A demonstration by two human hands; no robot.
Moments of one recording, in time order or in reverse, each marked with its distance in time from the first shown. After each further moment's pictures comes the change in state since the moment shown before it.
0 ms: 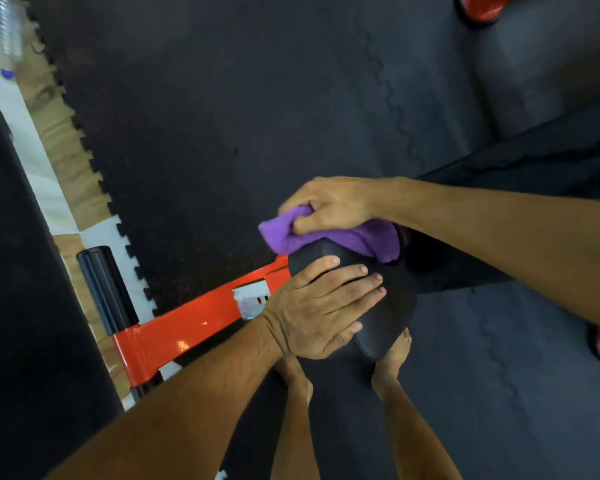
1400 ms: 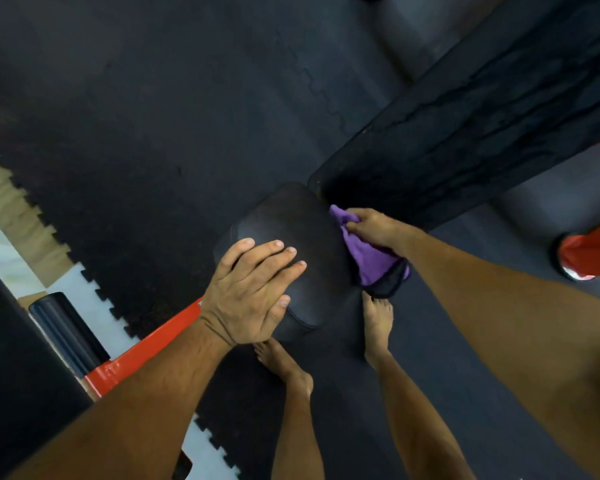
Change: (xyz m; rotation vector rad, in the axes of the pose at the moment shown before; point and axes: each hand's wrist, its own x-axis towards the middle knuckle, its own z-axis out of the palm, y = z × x) left_hand 0.002 0.003 -0.003 0.029 -0.002 -0.020; right_hand -0.140 0.117 0.147 0.776 0.578 0.794
